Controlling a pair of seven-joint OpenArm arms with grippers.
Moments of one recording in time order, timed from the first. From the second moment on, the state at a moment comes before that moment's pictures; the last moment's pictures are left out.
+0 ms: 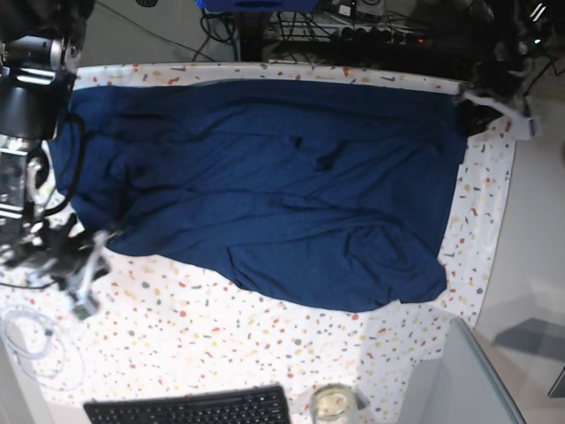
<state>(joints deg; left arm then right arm) 24.7 -9.8 -36.8 82.4 -33.4 -34.4 30.9 14.0 12.0 9.3 73.2 -0.9 40.2 -47.4</state>
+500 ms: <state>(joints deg) 16.4 -5.9 -27.6 73.9 -18.7 -34.4 29.0 13.3 9.8 -17.1 73.2 -0.2 34.2 -45.8</state>
